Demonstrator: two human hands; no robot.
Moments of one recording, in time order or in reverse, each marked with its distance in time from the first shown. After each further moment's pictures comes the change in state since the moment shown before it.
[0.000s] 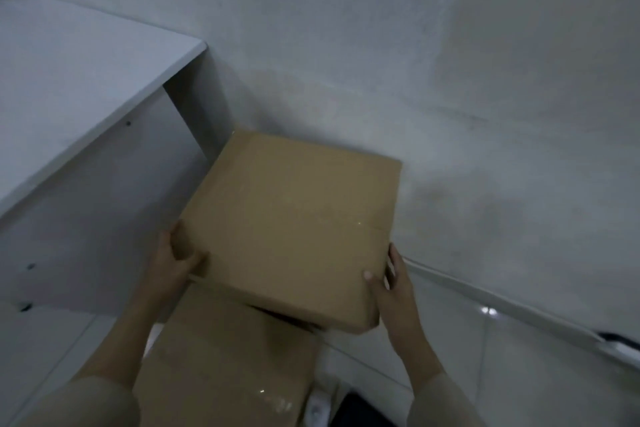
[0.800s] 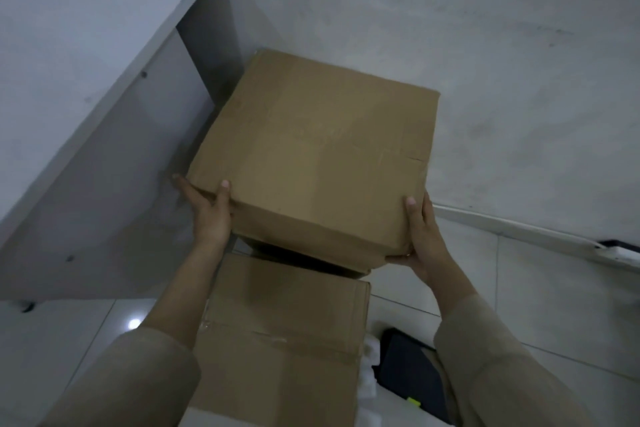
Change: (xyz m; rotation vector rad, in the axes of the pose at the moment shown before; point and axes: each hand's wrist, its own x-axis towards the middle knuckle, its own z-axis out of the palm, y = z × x) left_hand 0.080 -0.043 -0.008 -0.424 -0.071 -0.087; right_hand -0.005 0.007 0.090 0.149 0.125 0.247
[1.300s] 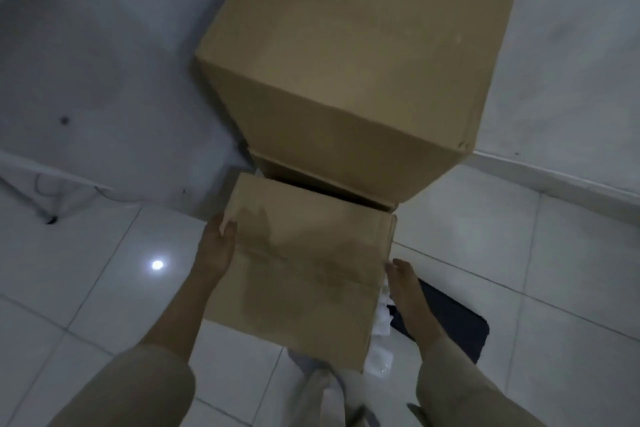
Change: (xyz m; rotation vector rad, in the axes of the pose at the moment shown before) left_hand -0.082 -0.185 -0.083 0.567 -0.079 -0.174; right_hand -0.044 0.236 -0.006 -0.419 0.022 0.391
